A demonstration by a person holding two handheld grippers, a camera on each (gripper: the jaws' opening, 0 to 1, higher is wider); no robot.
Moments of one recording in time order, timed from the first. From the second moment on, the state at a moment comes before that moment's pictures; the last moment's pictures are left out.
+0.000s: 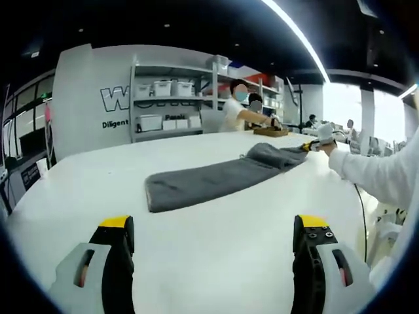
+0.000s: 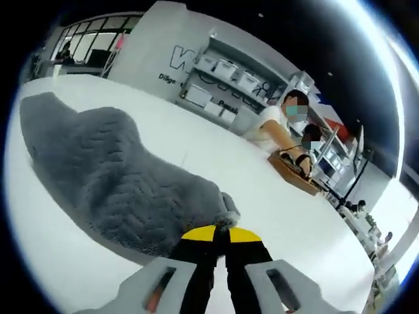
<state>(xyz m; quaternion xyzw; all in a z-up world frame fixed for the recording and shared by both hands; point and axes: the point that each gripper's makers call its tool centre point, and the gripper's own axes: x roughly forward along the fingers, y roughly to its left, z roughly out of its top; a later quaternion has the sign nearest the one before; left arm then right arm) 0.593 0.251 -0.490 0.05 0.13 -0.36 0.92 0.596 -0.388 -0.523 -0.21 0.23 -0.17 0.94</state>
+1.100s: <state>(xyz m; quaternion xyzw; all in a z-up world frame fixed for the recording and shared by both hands) 0.605 0.234 -0.493 0.04 0.14 -0.37 0.92 0.568 -0.362 -0.479 -0.06 0.15 -0.10 0.98</state>
